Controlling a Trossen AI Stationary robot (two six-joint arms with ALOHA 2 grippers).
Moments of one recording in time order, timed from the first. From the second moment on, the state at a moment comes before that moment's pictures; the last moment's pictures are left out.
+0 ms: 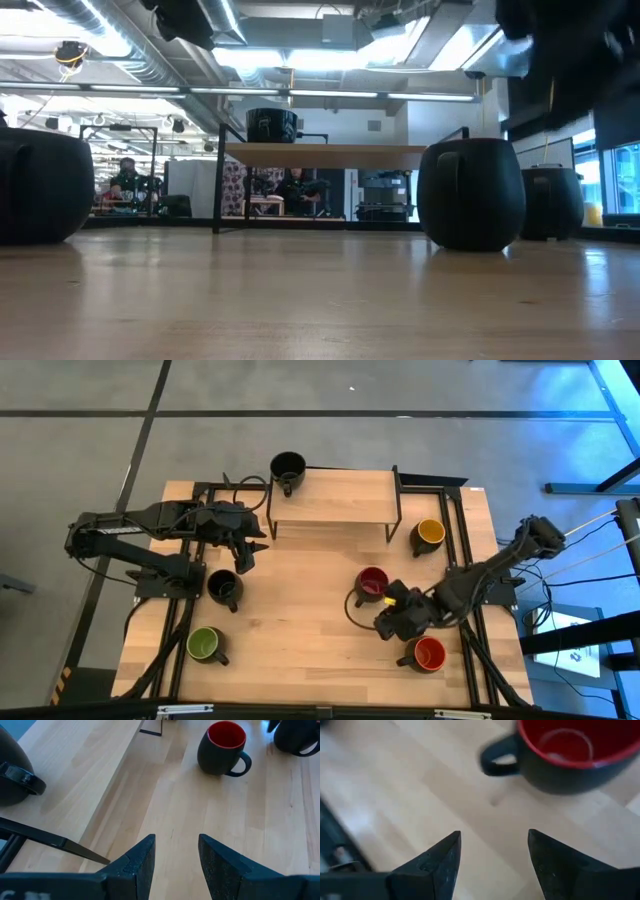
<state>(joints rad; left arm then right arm) 0.07 1.02 1.13 -0.86 -0.15 -0.17 0.55 1.41 0.98 -0.71 0.31 1.43</state>
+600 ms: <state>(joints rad) 0.07 1.02 1.13 -0.86 -0.15 -0.18 0.37 1.41 0.89 -0.97 0.46 1.46</state>
